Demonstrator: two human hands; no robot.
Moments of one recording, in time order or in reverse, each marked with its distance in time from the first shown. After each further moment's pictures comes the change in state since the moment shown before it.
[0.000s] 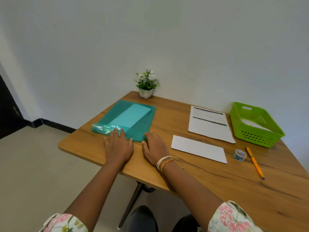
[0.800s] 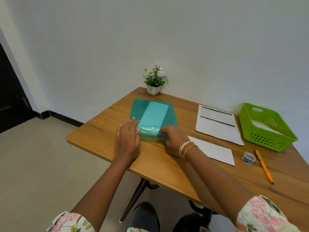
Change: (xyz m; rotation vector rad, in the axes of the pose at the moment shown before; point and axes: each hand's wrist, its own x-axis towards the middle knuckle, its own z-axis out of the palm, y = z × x) left_hand -0.009 0.002 -0.005 -0.306 0.365 0.290; right_hand 0.028 0.038 -0.049 -0.149 -0.240 -0.090
